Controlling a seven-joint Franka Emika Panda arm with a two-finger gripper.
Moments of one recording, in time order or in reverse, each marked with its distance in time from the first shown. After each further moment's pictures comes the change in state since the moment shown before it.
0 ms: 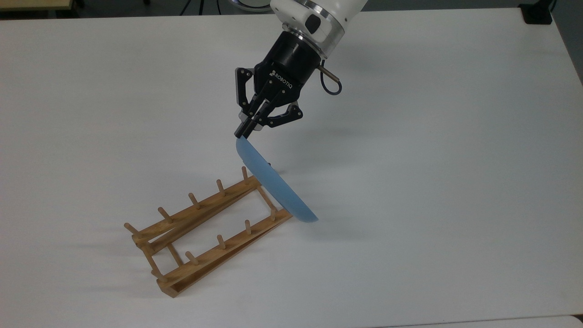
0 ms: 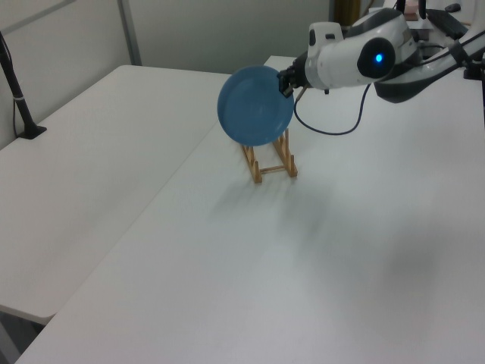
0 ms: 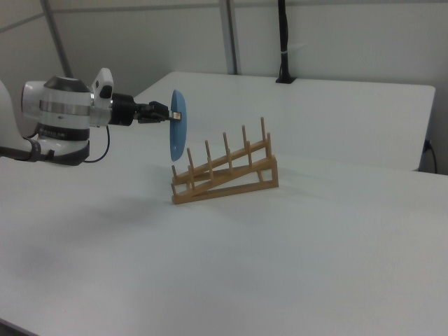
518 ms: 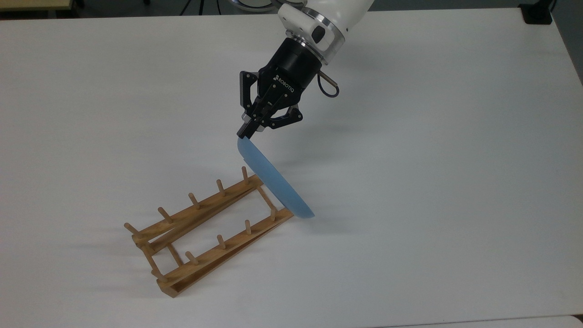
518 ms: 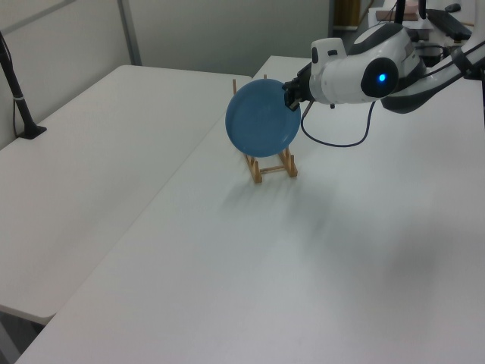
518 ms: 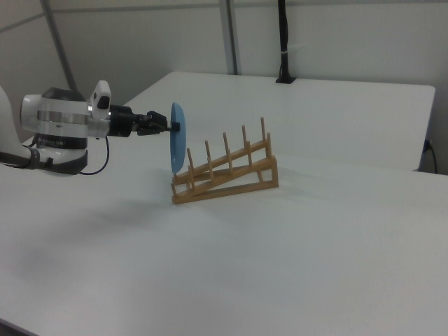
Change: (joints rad) arm 0.017 0.000 0.000 -0.051 -0.047 -0.040 0.002
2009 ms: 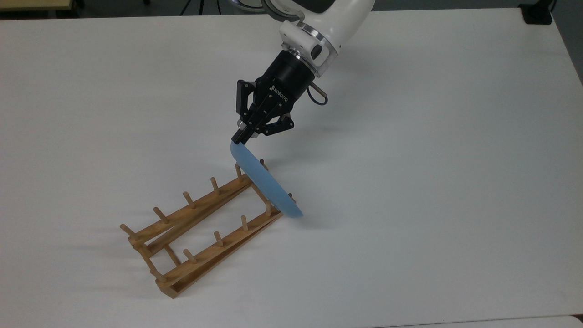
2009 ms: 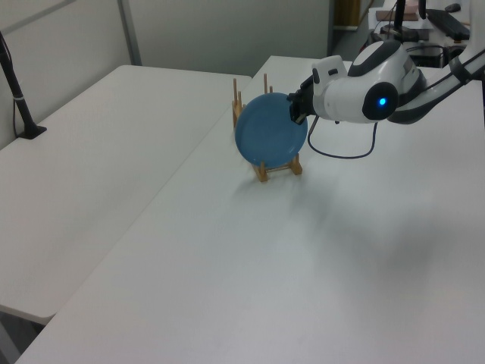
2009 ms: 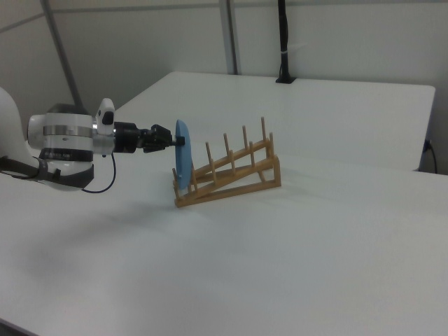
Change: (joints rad) arm -0.002 0.033 0.000 -0.051 -0.104 -0.038 0.001
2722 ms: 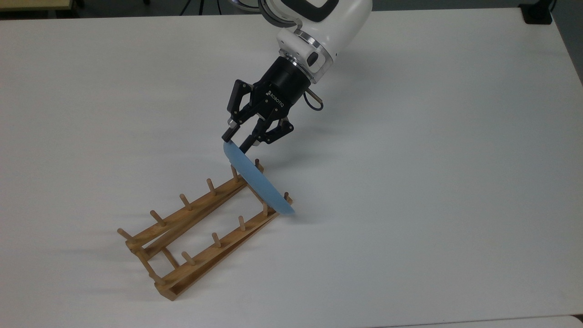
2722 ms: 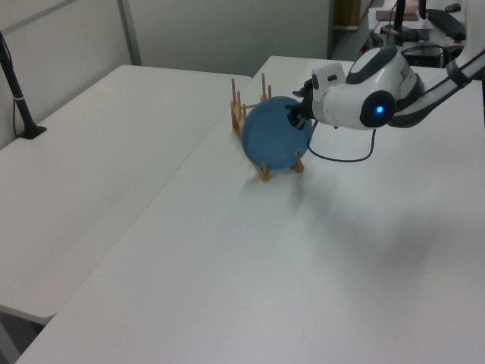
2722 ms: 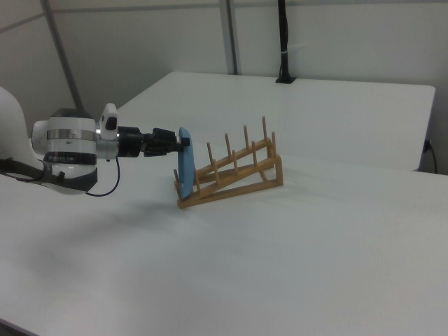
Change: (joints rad) arm -0.003 0.021 -0.001 -0.002 -0.033 -0.025 0.056
